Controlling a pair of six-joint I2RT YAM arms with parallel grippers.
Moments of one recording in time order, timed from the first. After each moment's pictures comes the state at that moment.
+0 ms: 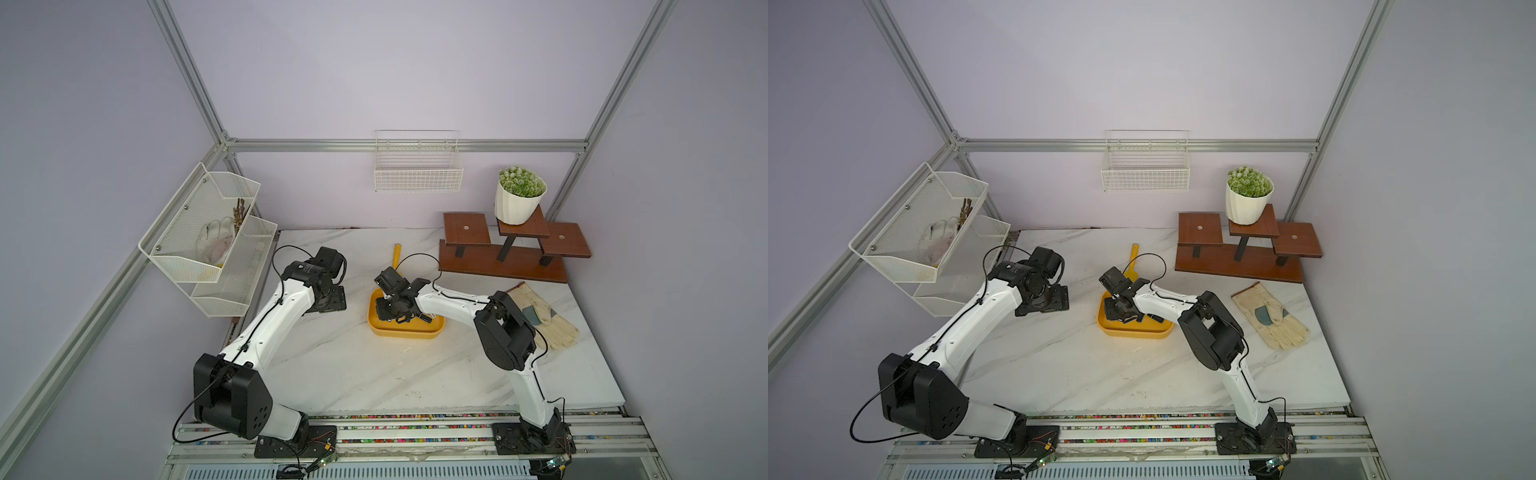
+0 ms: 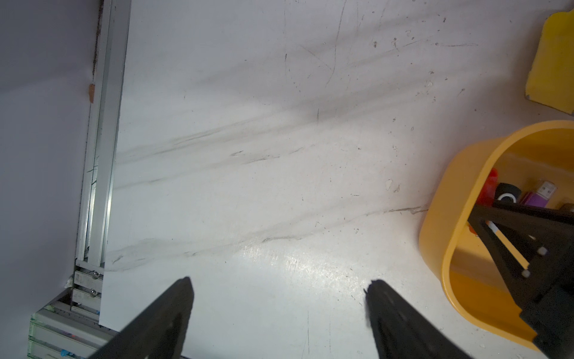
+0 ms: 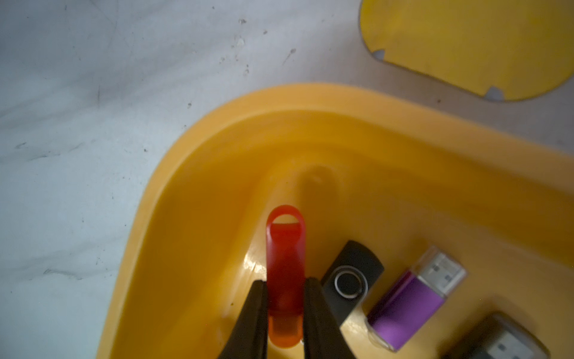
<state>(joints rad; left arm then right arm) -0.29 1.45 1.32 -1.15 -0.31 -0.49 0.80 2.18 1.66 -0.52 -0.02 0.55</state>
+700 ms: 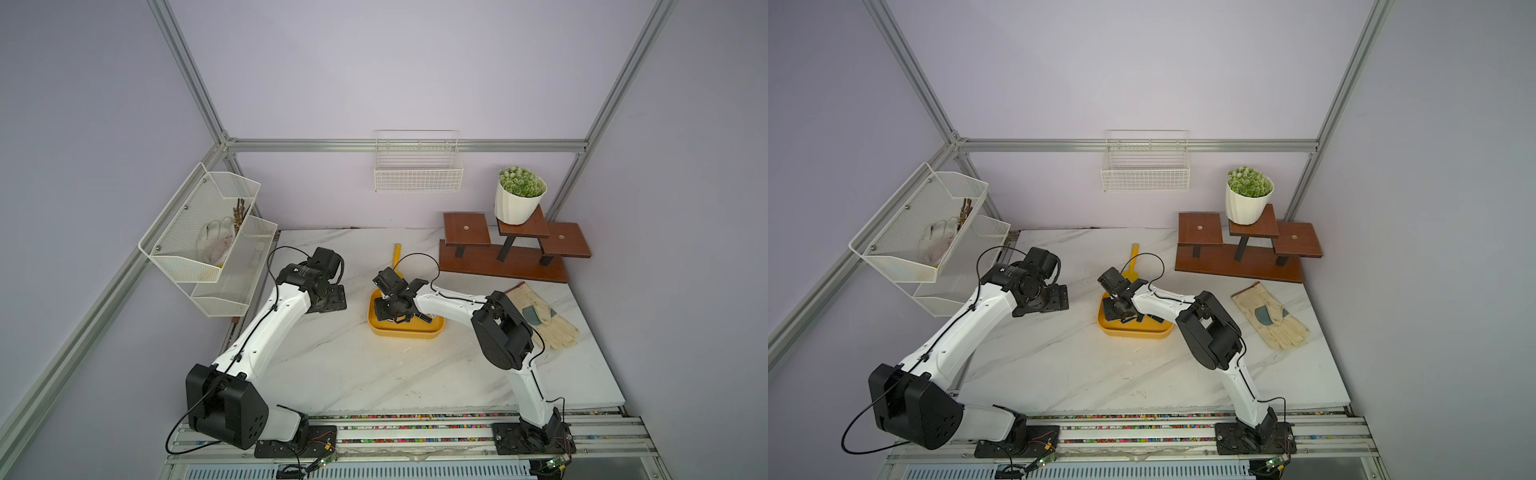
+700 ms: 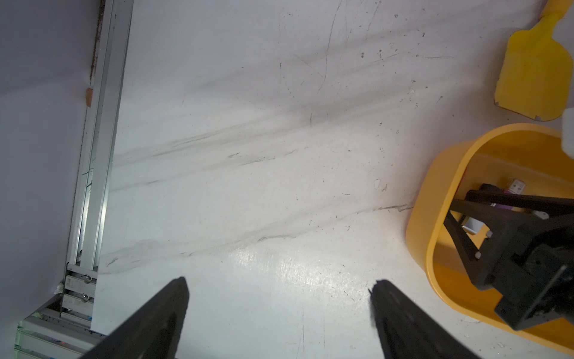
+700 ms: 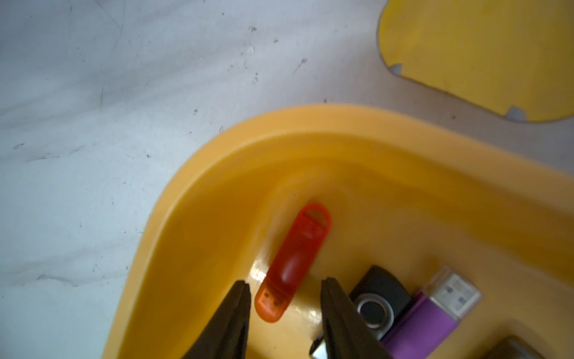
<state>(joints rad) -0.29 1.41 1.31 -1.14 -0.29 -0.49 0.81 2.19 1.67 -0.51 -0.02 0.53</state>
